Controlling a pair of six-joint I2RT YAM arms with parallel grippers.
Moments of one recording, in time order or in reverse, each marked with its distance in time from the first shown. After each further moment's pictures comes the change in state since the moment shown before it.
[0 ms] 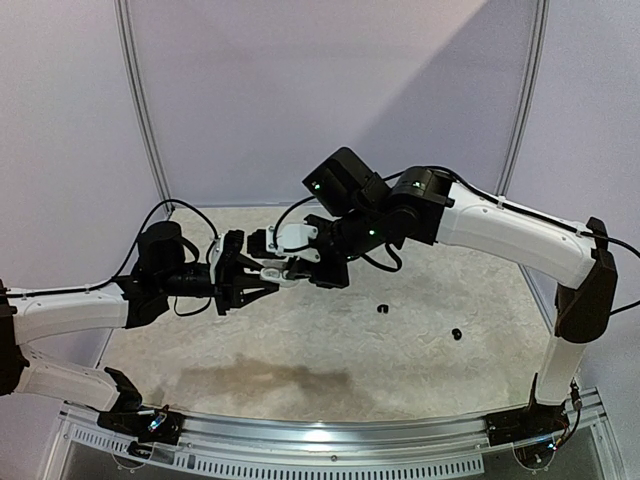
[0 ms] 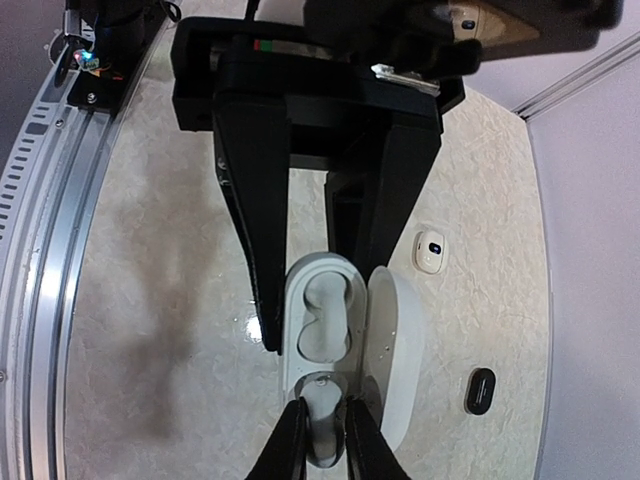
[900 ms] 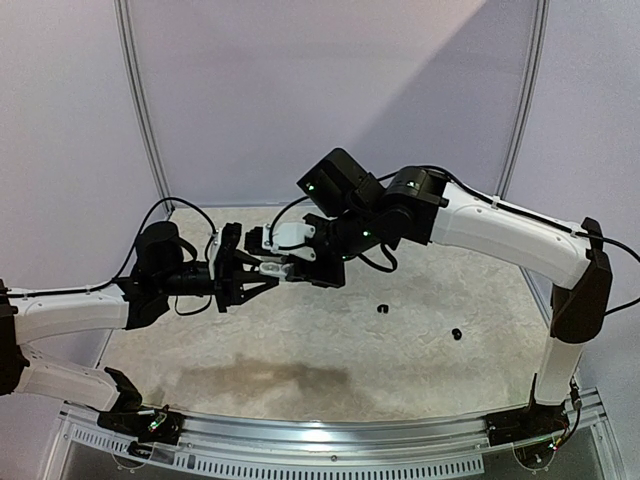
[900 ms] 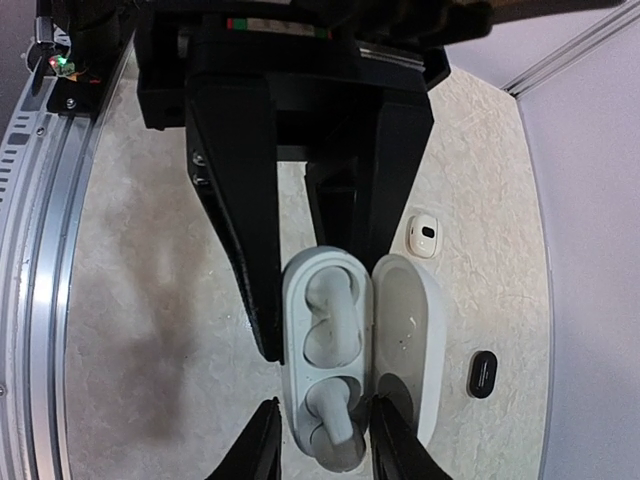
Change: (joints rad) left arm 0.000 0.002 -0.012 0.066 -0.026 -0.106; right arm 0.006 0.027 0.036 -0.018 0.051 0.051
